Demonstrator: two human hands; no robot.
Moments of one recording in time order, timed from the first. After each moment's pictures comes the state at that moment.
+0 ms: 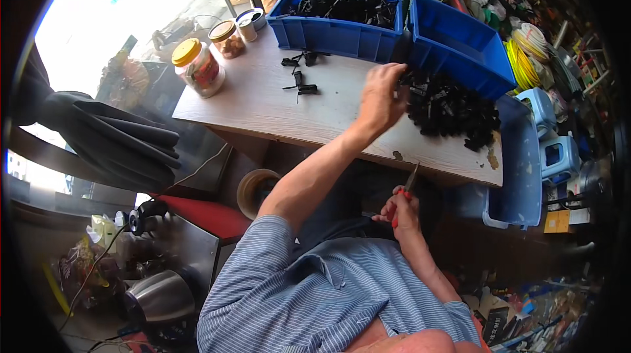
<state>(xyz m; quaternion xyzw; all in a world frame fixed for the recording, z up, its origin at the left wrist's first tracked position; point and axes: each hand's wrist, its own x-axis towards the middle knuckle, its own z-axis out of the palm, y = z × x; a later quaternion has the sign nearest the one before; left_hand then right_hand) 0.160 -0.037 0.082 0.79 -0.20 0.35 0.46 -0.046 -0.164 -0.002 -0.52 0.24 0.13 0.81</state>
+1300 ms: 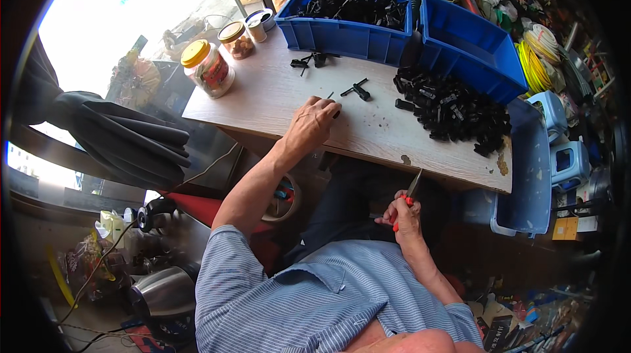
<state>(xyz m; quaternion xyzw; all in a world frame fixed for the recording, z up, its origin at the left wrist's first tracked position) 0.120 0.123 0.051 0.93 -0.26 0.16 0.19 -0.047 -0.156 -0.012 -0.53 0.20 0.14 0.81</state>
